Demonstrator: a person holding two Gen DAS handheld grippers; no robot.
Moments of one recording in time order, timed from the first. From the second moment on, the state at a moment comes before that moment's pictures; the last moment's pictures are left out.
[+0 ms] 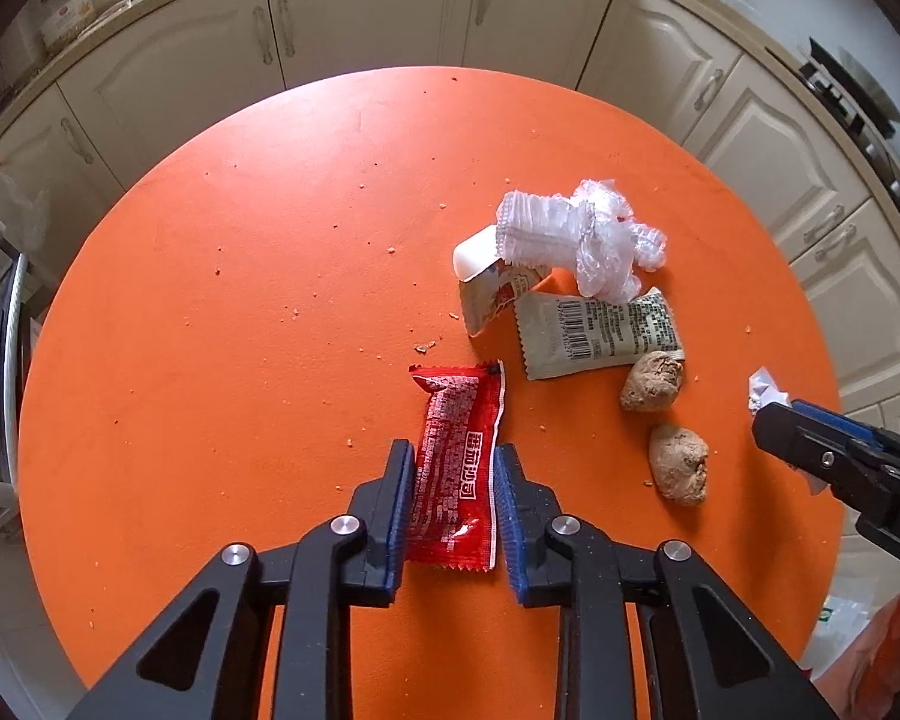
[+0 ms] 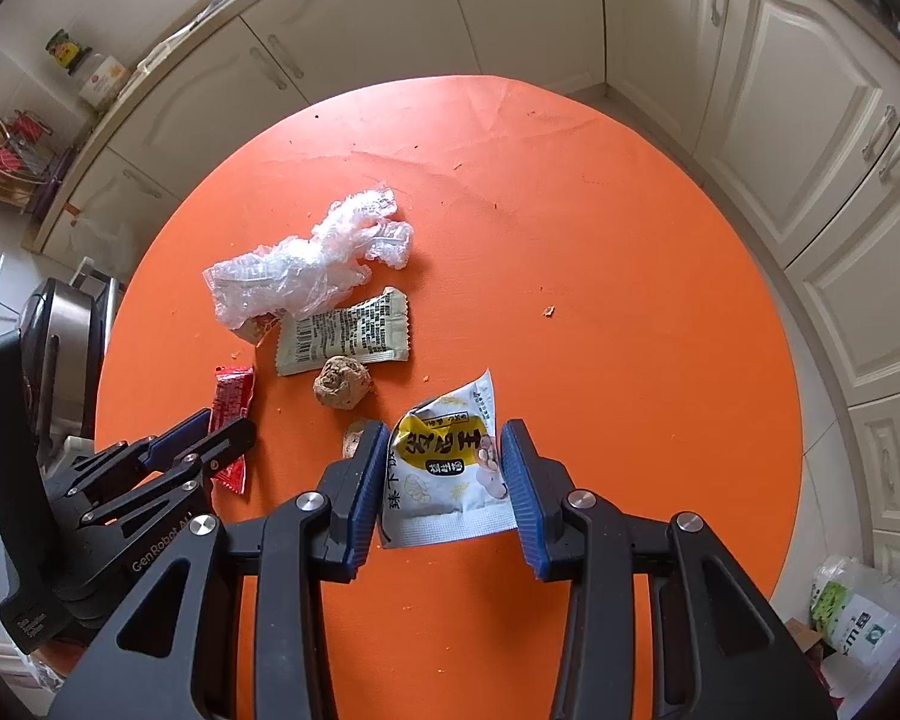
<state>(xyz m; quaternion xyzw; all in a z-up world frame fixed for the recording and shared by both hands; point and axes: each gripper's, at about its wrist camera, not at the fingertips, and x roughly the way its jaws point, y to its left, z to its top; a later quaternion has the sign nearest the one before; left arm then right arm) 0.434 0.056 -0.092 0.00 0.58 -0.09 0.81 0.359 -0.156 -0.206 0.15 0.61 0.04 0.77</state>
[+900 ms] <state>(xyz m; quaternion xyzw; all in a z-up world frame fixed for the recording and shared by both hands) 0.373 0.017 -0.041 0.02 0.54 -0.12 0.83 0.303 -0.178 -0.175 0.17 0.59 0.03 0.79</state>
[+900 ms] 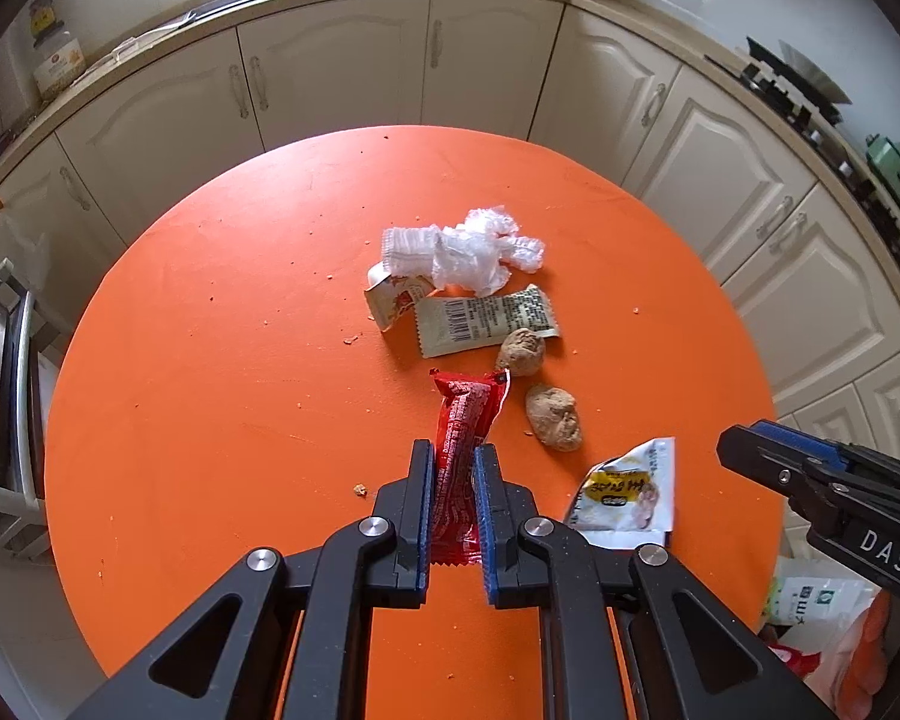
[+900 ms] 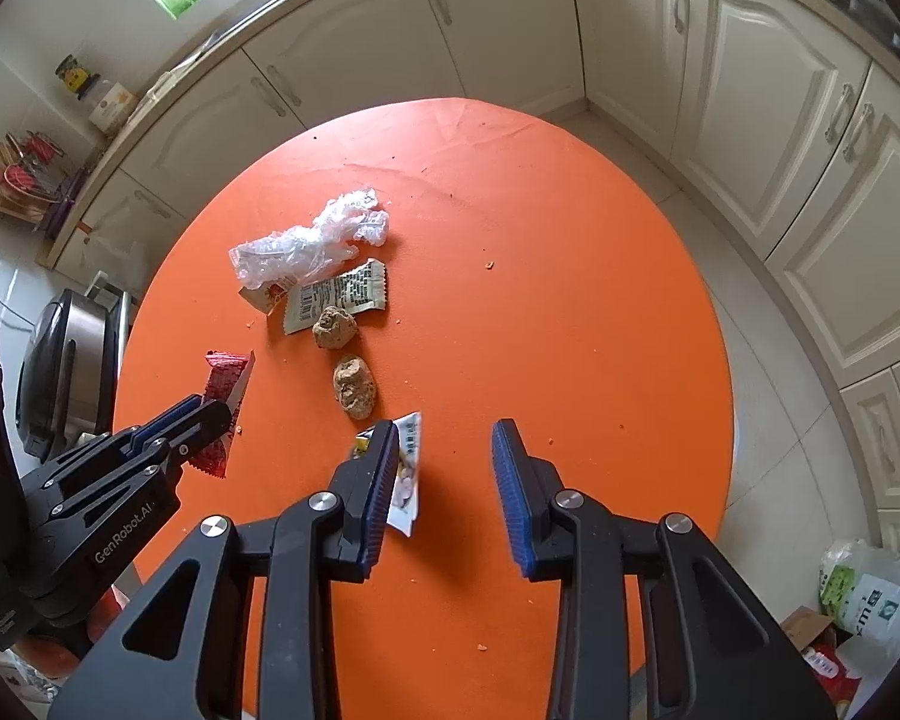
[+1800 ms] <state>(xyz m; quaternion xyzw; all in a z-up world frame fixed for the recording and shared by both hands) 0.362 0.071 -0.036 0.00 0.54 -0.11 0.83 0.318 -0.096 -0.226 0.07 0.64 0.03 0.77</state>
